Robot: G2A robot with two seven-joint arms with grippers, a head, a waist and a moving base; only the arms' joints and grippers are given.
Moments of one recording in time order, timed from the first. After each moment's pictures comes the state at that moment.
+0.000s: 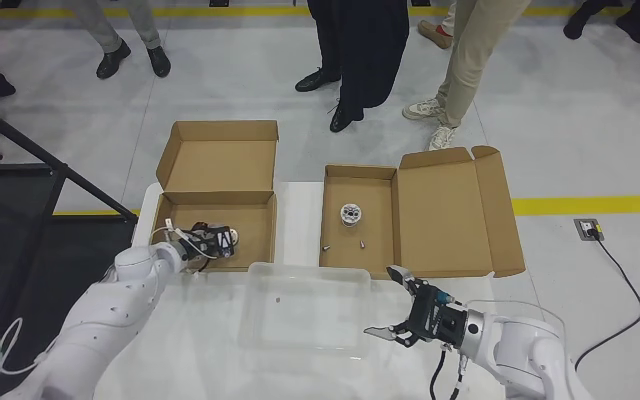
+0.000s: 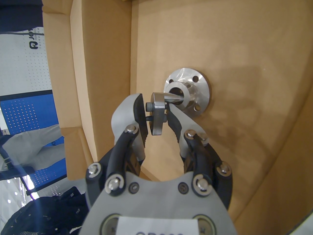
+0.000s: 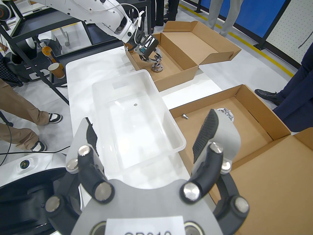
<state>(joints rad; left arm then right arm) 0.43 -1.02 -0.64 -0.61 2.04 -0.25 0.39 -1.31 -1.24 1.49 -1.90 -1.22 -0.96 0.31</state>
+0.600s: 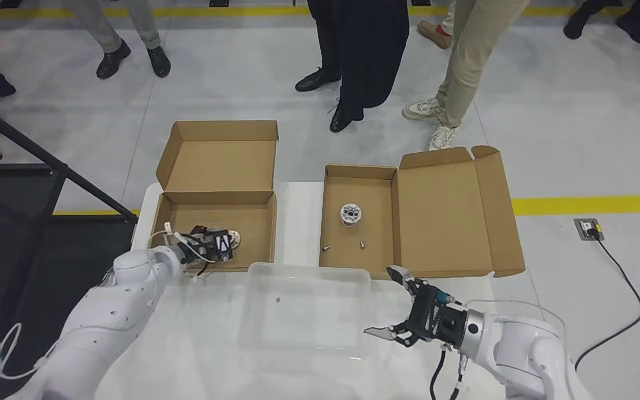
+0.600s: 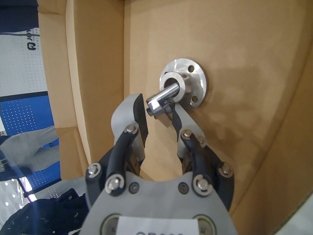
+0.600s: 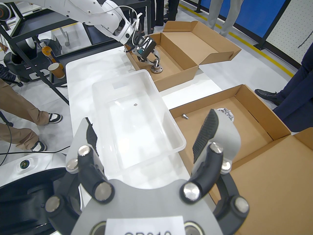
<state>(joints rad) 0.45 -1.02 -0.69 -0.60 2.07 -0.25 0.41 -1.31 -1.24 1.49 -1.90 -1.22 -0.96 0.31</state>
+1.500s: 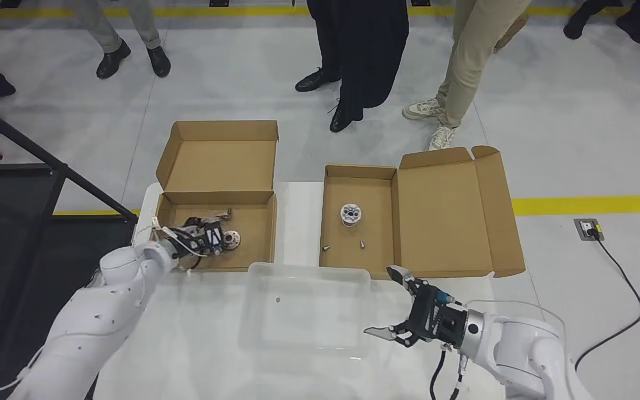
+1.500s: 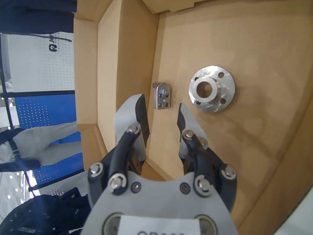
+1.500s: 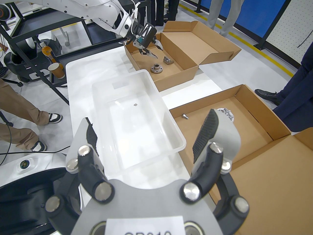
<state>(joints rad) 0.51 -0.97 -0.84 -0.73 2.09 -0.25 0.47 -1.31 -1.24 1.49 -1.90 -1.22 -0.96 0.31</state>
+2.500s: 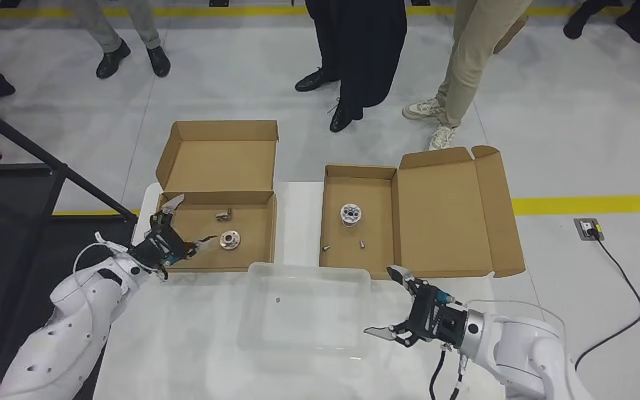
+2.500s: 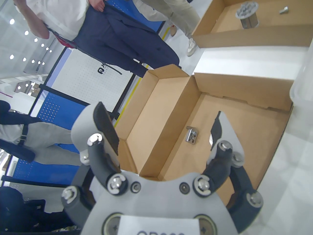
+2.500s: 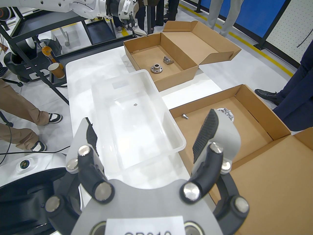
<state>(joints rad) 0.88 -0.83 -1.24 -1.18 1.80 -0.29 0.68 -1.31 -1.24 1.49 -1.90 -1.22 -0.96 0.31</state>
